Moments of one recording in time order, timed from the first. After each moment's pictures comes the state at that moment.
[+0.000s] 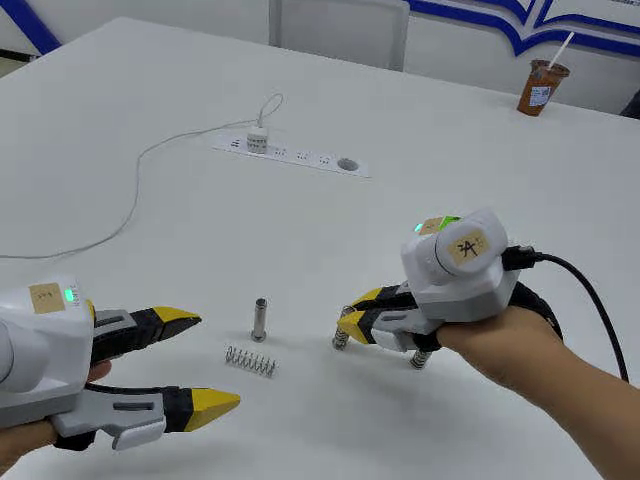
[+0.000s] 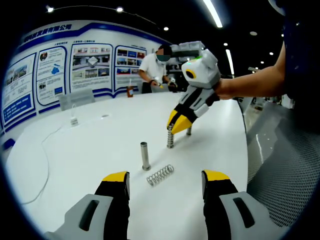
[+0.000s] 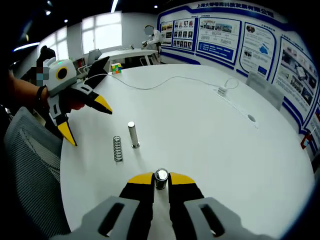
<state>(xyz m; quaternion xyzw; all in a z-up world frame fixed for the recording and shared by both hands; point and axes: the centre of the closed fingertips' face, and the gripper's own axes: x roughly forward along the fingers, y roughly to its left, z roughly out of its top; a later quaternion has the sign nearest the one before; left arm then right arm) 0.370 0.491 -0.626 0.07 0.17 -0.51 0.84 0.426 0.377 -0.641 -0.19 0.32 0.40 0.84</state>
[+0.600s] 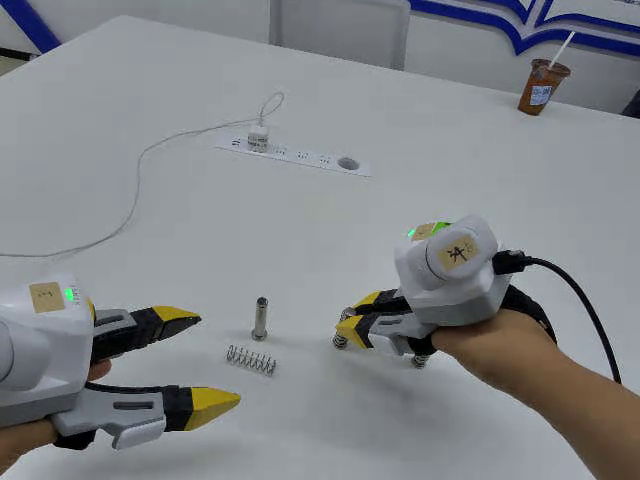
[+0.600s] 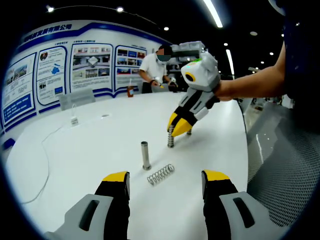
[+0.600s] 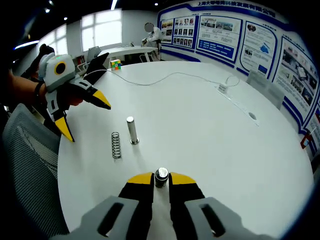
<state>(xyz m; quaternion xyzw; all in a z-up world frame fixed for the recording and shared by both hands) 0.370 0.492 -0.627 0.07 0.17 -0.51 0.84 0.425 0.376 -0.649 -0.20 0.33 0.39 0.83</state>
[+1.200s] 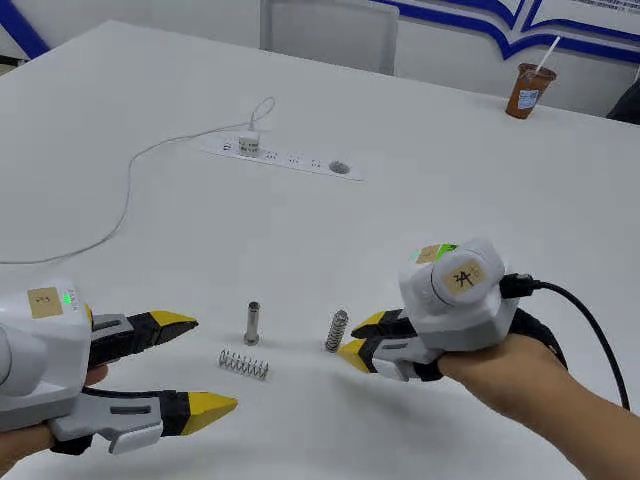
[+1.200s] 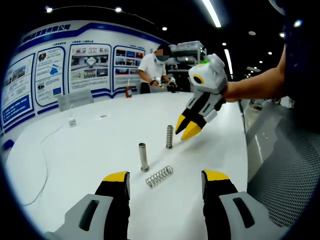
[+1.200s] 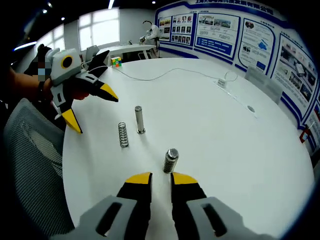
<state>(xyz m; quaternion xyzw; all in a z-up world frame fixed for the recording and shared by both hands) 0.370 0.487 -0.626 0.07 0.16 -0.52 0.83 0.399 0.365 -0.654 -0.20 0.34 0.39 0.83</state>
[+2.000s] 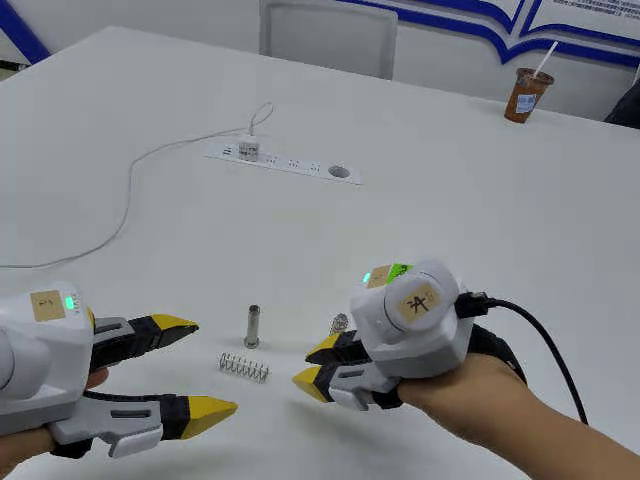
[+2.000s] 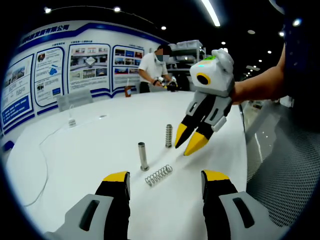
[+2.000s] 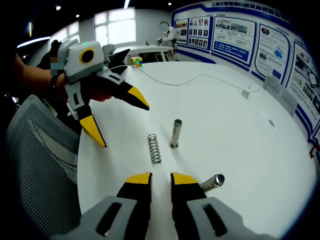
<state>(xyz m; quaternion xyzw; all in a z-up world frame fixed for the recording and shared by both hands) 0.368 0.488 -0.627 0.08 0.17 -0.52 0.83 0.380 0.427 -0.655 -0.20 0.33 0.45 0.80</state>
